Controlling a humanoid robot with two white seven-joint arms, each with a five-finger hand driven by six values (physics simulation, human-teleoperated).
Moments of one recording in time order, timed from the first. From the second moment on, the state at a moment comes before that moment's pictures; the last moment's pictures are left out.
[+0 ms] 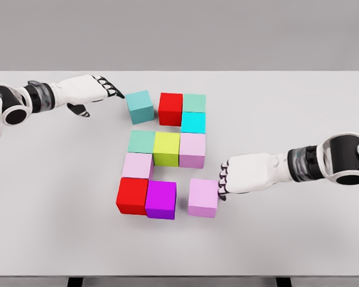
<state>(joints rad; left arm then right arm) -1.04 0.56 -1.14 -0.78 -0.64 -0.61 -0.08 -0.83 -0.88 1.12 -1.76 0.58 -0.61 0.51</state>
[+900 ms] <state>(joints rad) -1.05 0.54 -1.14 -0.78 -0.64 -0.61 -0.08 -0.83 -0.87 1.12 -1.74 0.59 -0.61 0.51</state>
